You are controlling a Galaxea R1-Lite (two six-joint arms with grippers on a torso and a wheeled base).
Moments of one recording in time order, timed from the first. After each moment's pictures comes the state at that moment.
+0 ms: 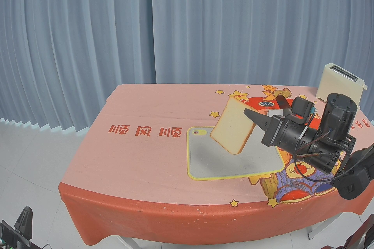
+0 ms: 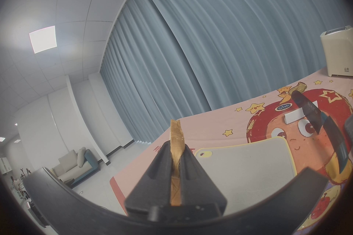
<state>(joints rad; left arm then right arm) 0.00 0.02 -0.02 0.00 0.01 -0.01 0.60 1.73 -0.55 -1.09 0.06 0.49</state>
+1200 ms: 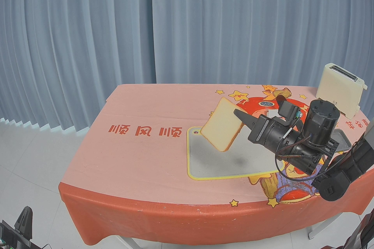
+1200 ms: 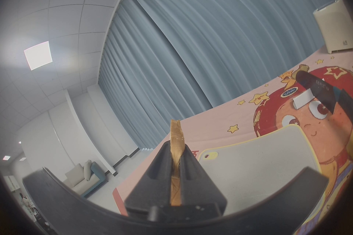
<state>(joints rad) 0.00 0.02 -0.02 0.00 0.01 -0.01 0.60 1.89 -0.58 -1.26 0.04 0.61</state>
